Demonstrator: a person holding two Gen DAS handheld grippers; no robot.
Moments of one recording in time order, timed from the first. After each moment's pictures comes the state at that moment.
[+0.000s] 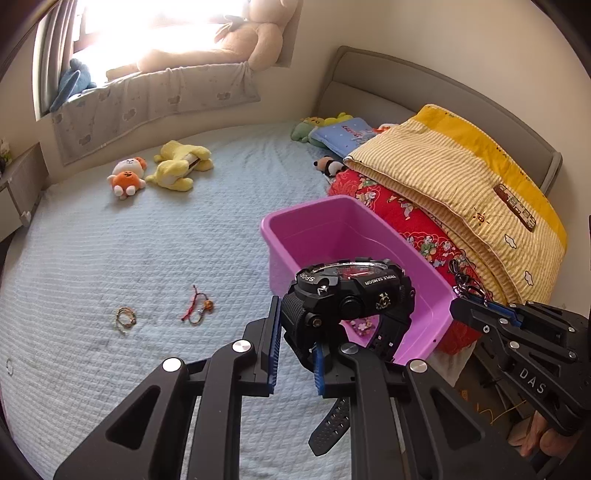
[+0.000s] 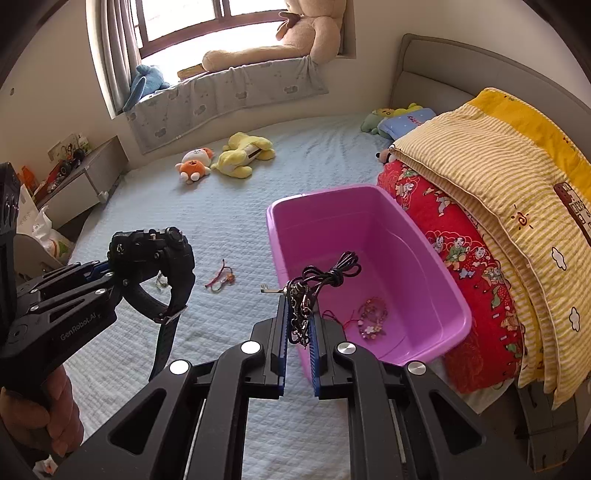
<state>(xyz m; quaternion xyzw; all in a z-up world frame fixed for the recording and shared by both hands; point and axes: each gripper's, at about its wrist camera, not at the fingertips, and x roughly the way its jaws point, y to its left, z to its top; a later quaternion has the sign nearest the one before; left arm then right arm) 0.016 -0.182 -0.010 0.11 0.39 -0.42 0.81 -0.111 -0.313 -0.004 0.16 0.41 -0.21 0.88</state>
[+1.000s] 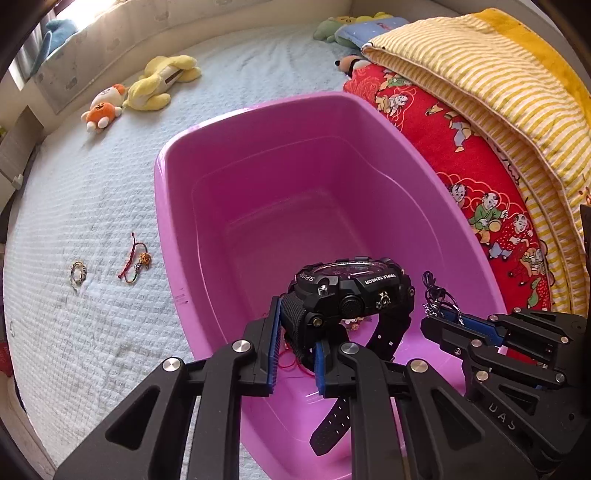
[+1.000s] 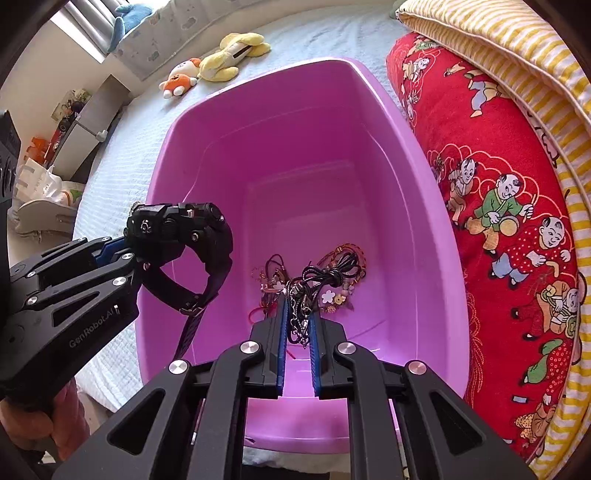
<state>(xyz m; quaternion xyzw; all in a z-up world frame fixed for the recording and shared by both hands) 0.018 -0.390 -0.126 0.20 0.54 -0.29 0.76 -0.063 -0.509 -0.151 0.24 0.57 -0.06 0.78</state>
